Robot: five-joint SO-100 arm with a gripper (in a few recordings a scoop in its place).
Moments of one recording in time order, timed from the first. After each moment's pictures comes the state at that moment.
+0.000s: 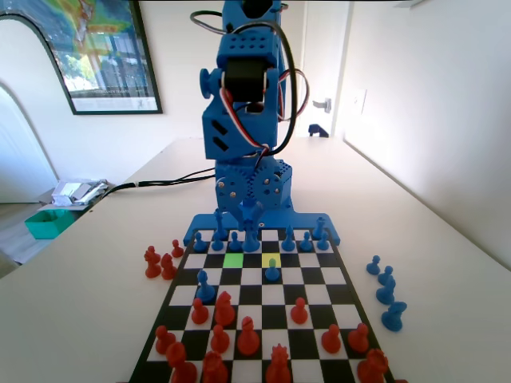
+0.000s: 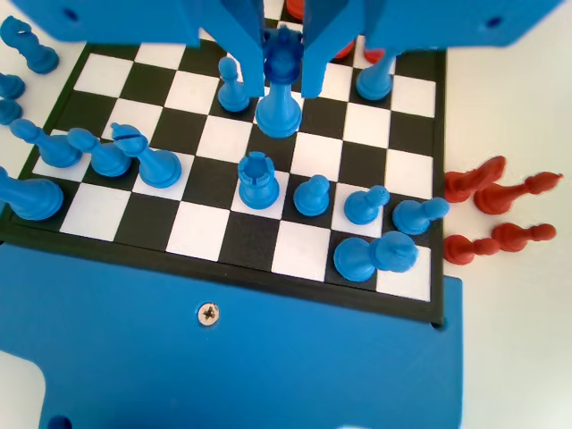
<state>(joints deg) 7.9 105.8 139.6 47.8 -108.1</state>
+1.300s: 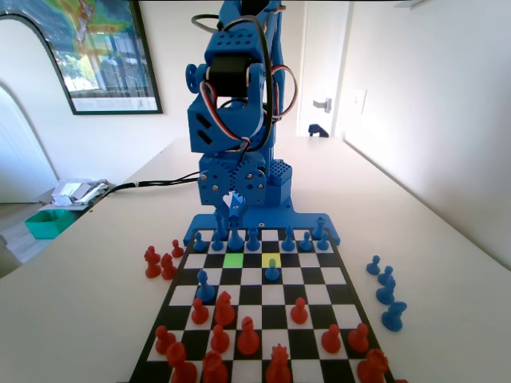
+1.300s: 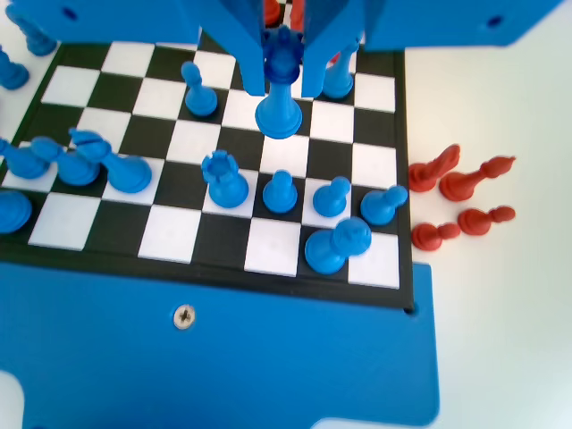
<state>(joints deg) 13.0 108.7 140.6 47.5 -109.6</state>
